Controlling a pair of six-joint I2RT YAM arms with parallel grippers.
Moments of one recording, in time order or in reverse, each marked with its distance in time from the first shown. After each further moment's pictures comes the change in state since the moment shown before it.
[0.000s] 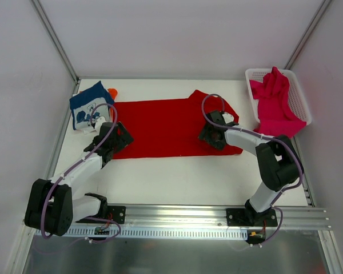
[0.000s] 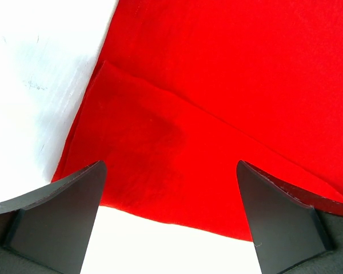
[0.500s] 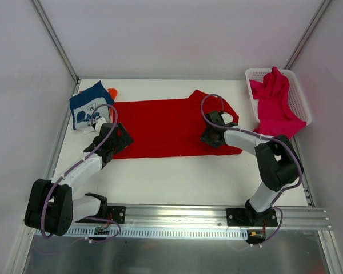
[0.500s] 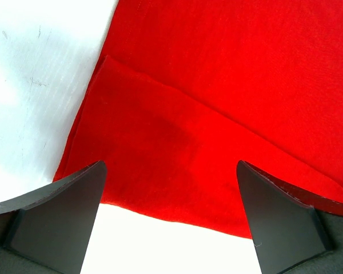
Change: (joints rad) left arm 0.000 -0.003 -0.013 0.000 0.004 0.010; right arm 0.015 0.007 -0.009 0.028 0.008 0.022
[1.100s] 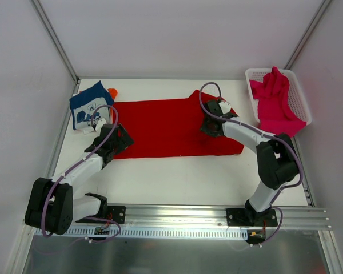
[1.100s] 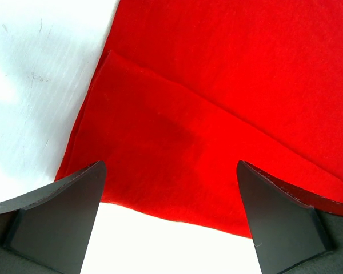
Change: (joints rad) left arm 0.000 0.010 -0.009 0.005 0.000 0.000; right arm 0.005 0.014 0.138 -0.089 0.048 -0.050
